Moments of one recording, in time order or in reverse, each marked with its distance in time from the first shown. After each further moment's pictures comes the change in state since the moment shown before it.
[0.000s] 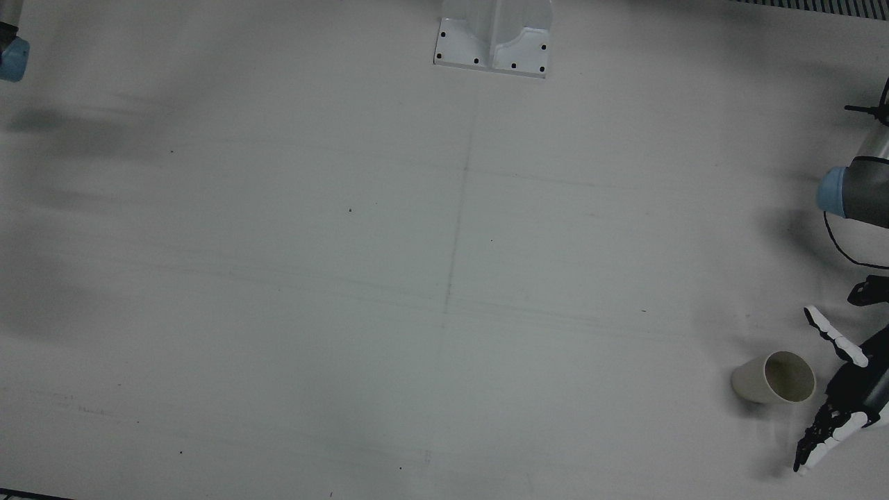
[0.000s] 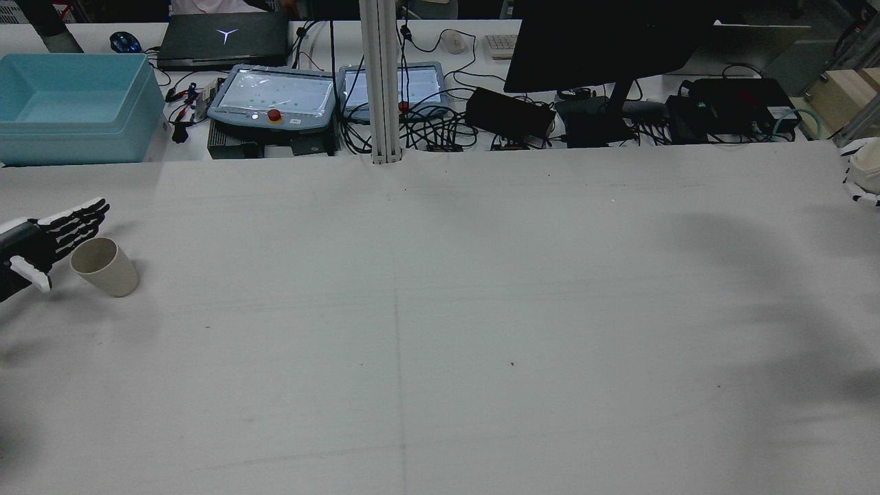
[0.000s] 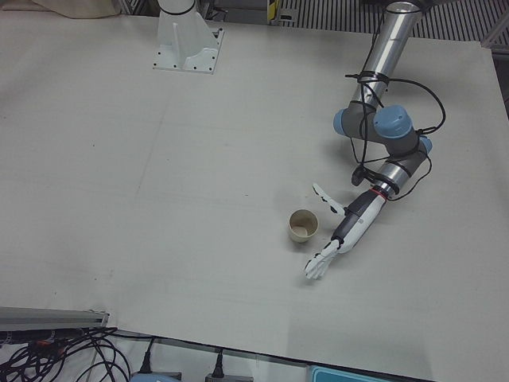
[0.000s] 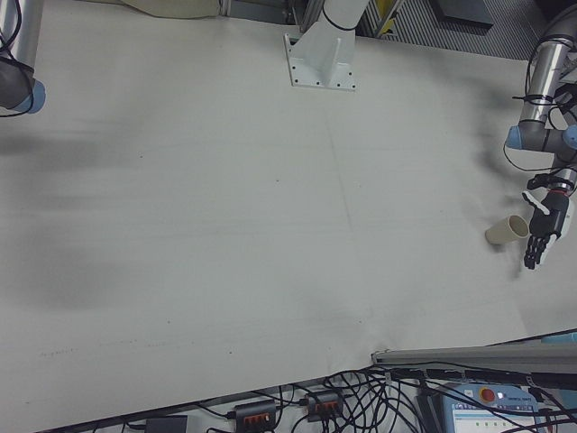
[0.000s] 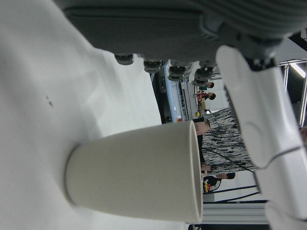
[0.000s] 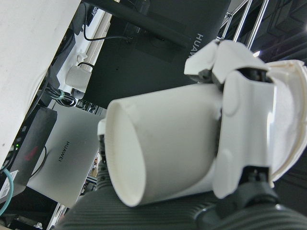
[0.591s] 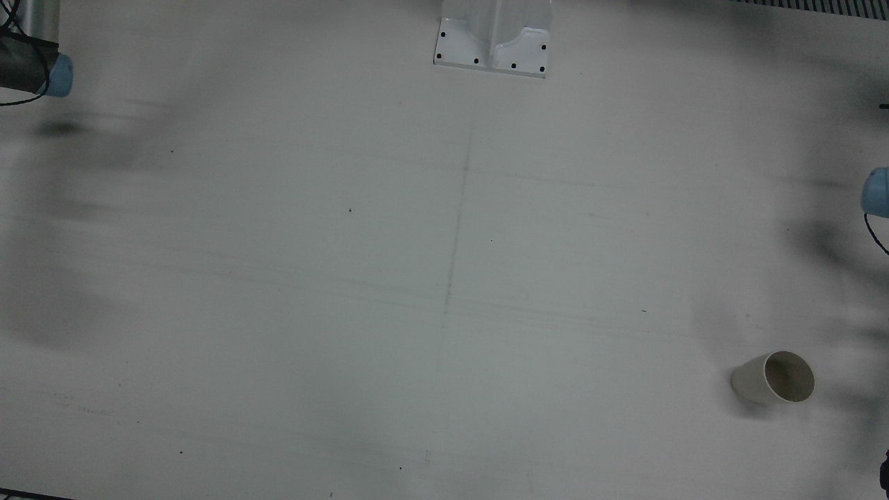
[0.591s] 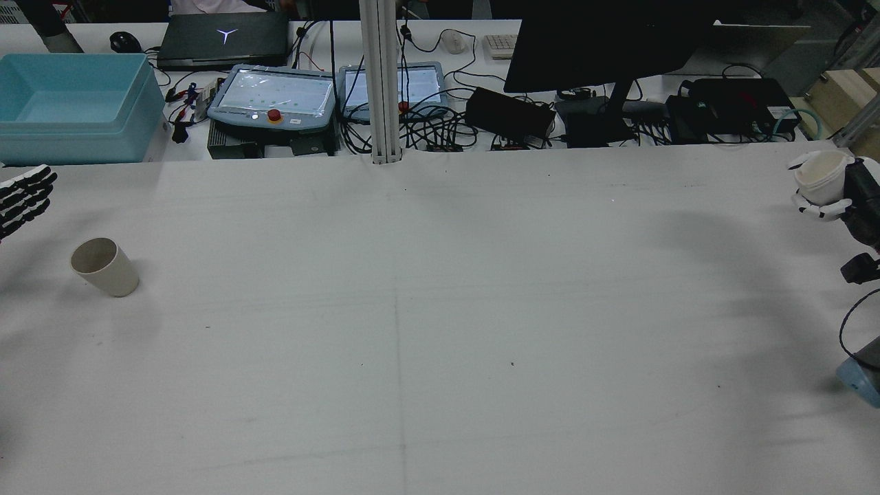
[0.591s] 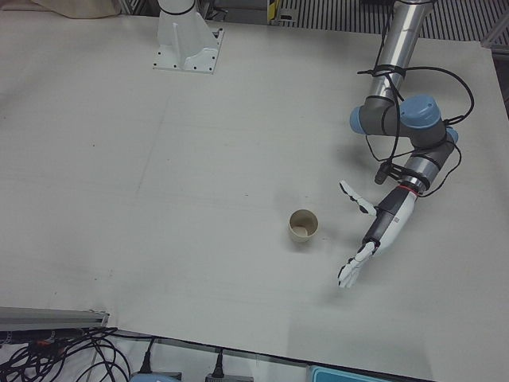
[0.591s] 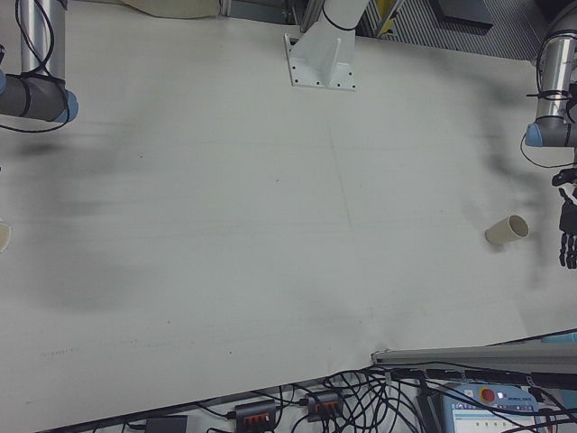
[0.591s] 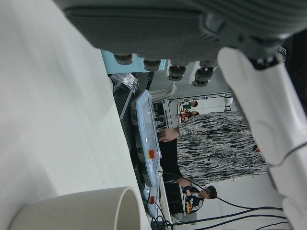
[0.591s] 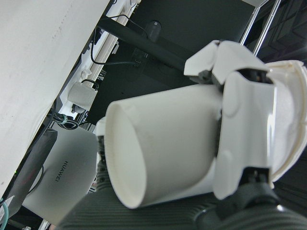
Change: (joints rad) left arm -0.109 0.038 -0.046 -0.007 0.010 -0.040; right arm -0.155 0.027 -0.004 0.004 0.148 -0.094
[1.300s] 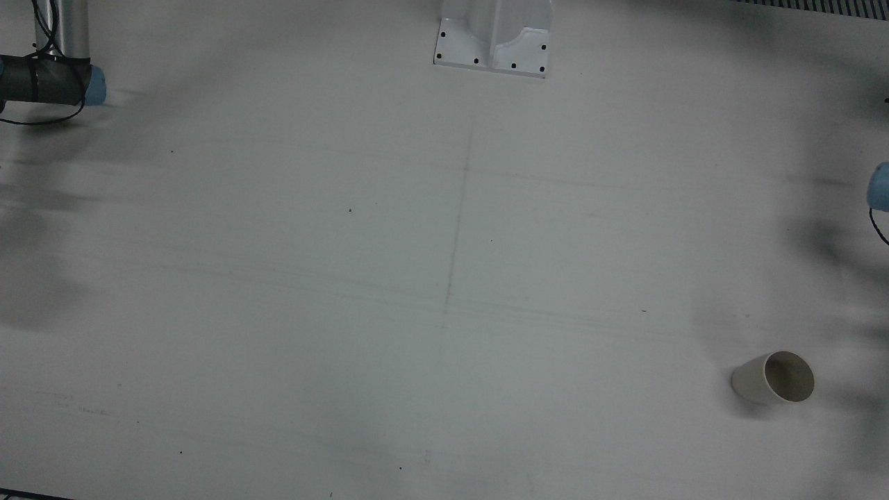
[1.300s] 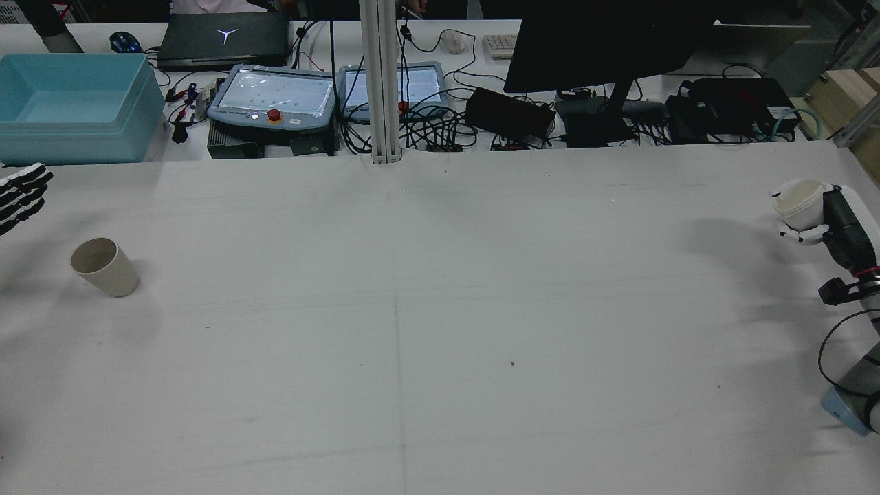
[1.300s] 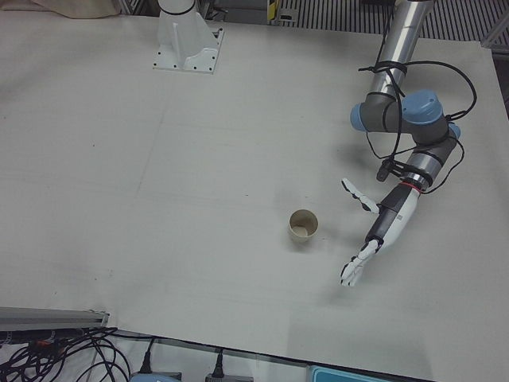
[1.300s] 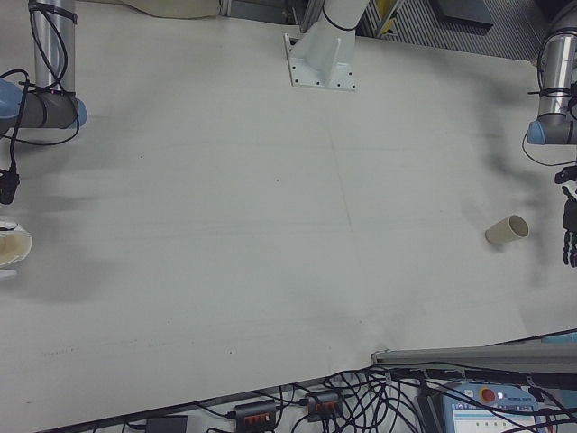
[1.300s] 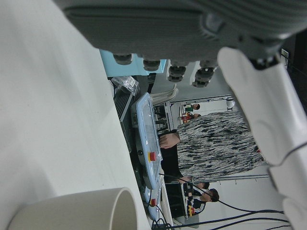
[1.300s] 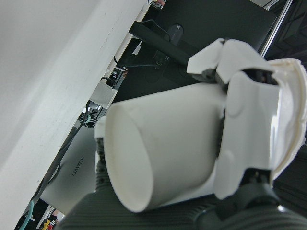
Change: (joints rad) left arm -0.007 0.012 -0.033 0.036 0.001 -0.001; right arm -0.119 0.054 -0.195 0.149 0.151 -0.076
